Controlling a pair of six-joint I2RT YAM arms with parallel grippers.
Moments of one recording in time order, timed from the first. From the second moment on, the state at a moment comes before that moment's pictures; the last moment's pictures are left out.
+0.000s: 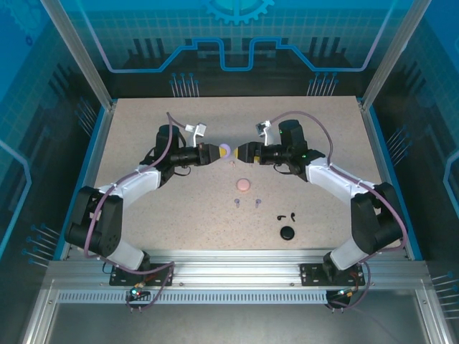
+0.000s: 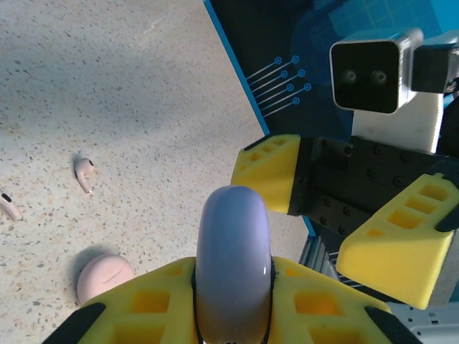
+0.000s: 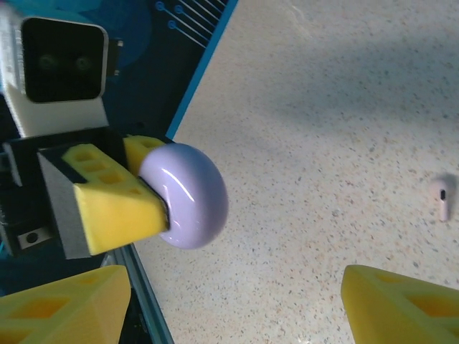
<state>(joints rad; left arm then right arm) -0.26 1.53 0.88 0.23 0.86 -0.67 0.42 1.56 1.03 0.00 -0.71 0.55</state>
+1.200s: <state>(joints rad) -0.28 1.49 0.89 0.21 0.94 -0.67 0.38 1.63 0.99 0.06 -0.73 0.59</state>
